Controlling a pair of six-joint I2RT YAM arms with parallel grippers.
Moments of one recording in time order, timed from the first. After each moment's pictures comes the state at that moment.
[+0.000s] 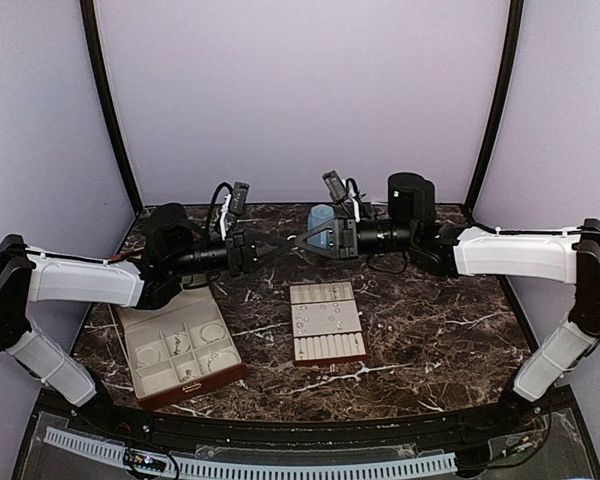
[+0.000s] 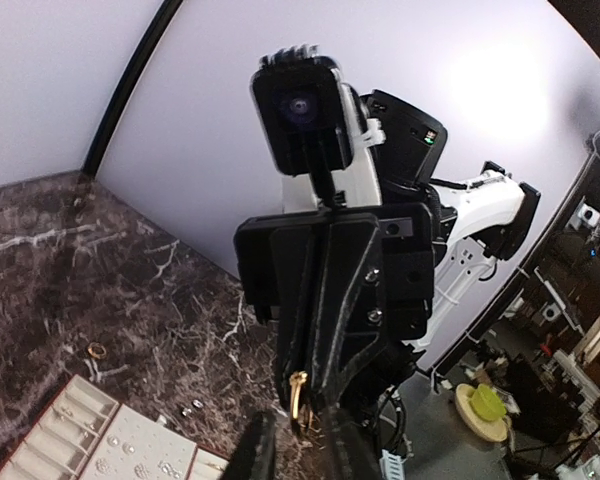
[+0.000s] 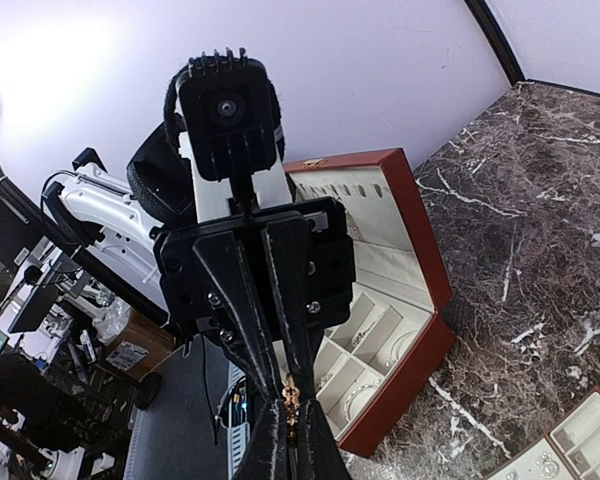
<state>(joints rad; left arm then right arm) -0.71 1.49 0.78 0.79 0.68 -0.62 0.78 1.57 1.08 0.35 -0.78 0.59</state>
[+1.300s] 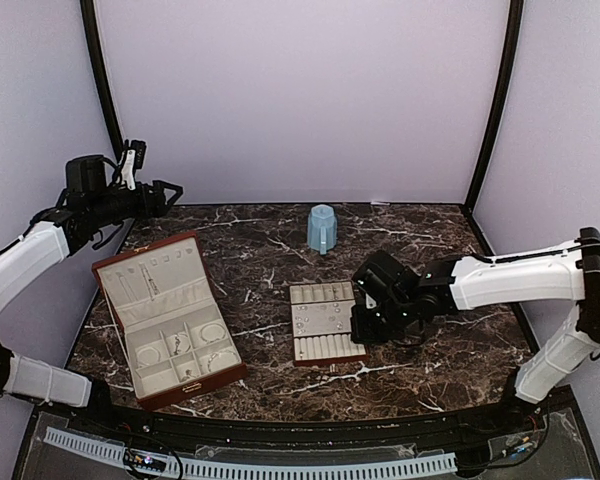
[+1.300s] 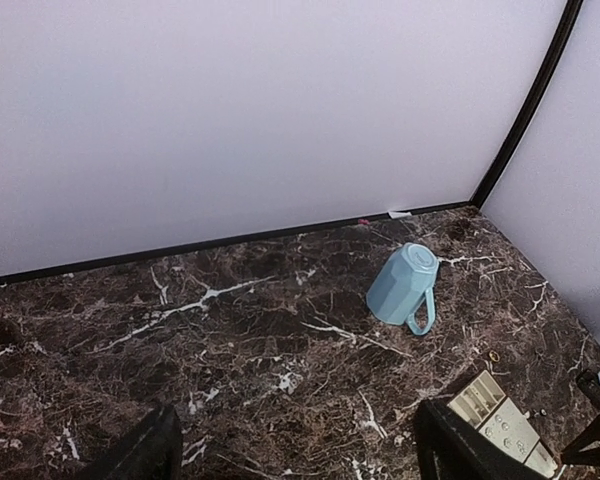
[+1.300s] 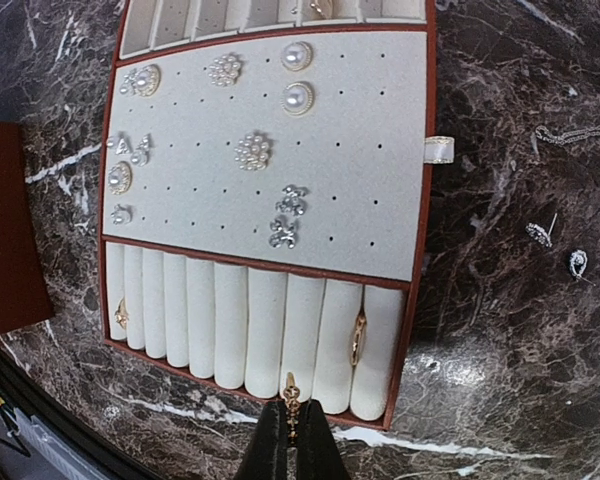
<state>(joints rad) -0.12 1.21 1.02 -0.12 0.38 -0.12 1.00 1.52 0.93 -0.50 0.02 0.86</state>
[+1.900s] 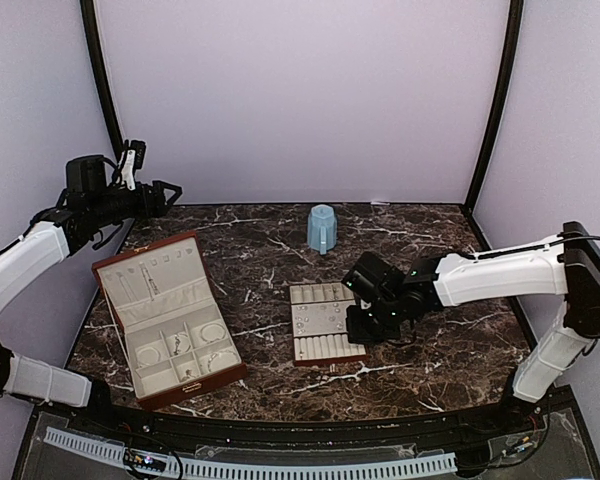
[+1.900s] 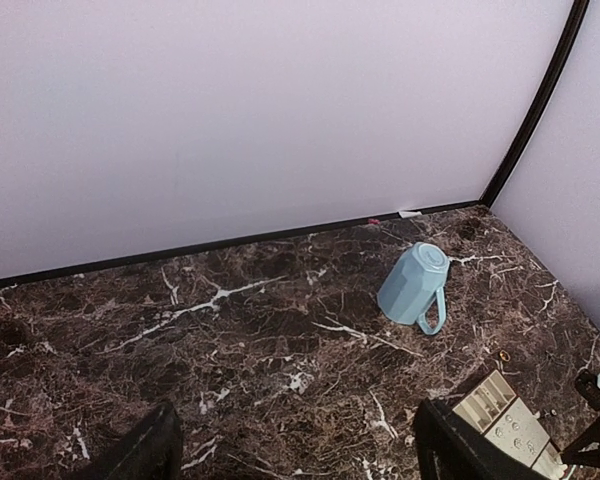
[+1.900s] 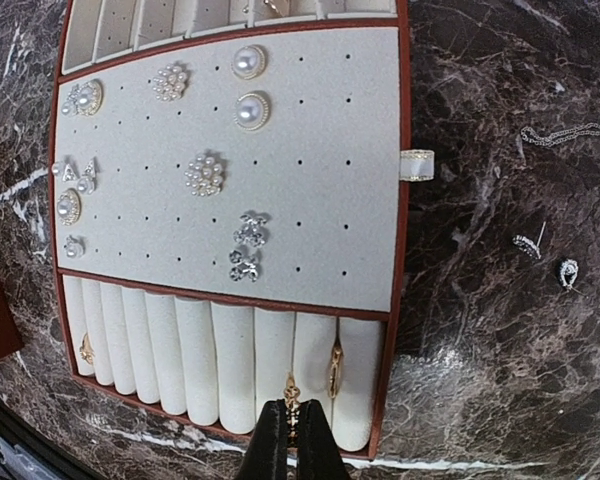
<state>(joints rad) -0.12 1.21 1.02 -0.13 0.35 -0.11 1.00 1.62 1.01 -0.56 0.07 0.89</state>
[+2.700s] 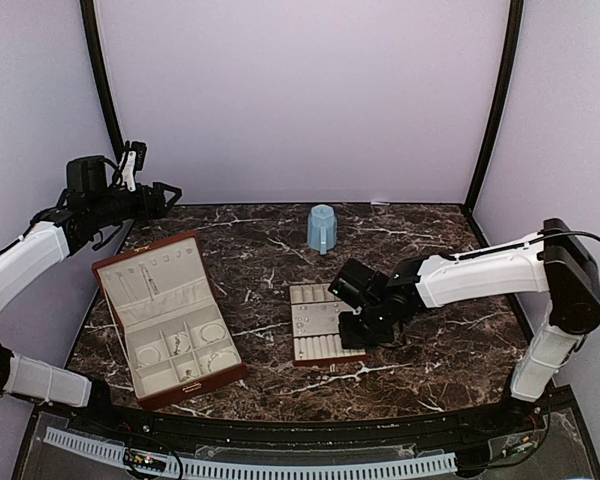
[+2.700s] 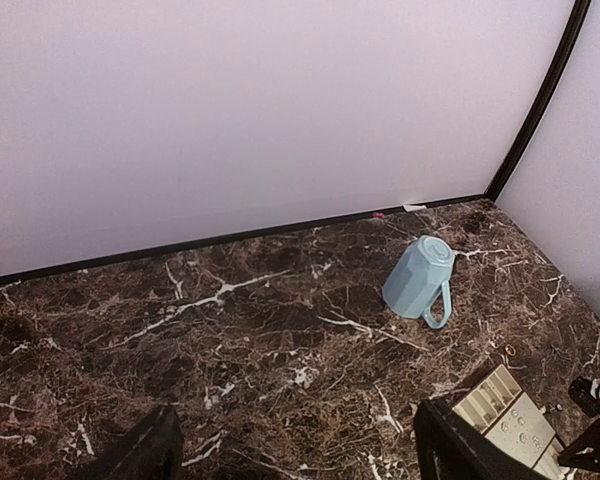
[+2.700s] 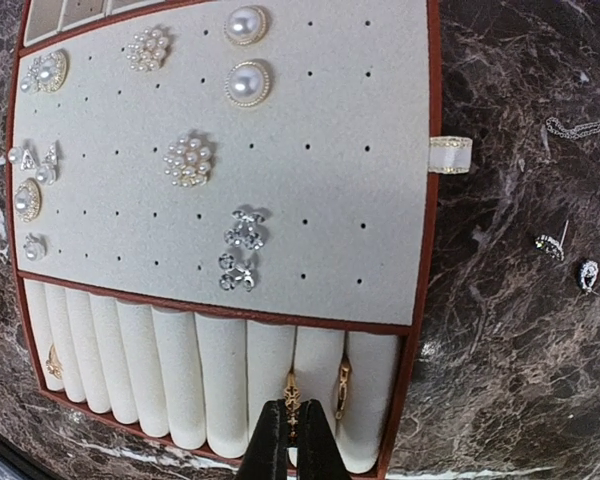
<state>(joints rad) -0.12 1.21 1.02 -0.14 0.35 -0.09 1.03 1.71 1.07 -0.61 0.09 0.90</state>
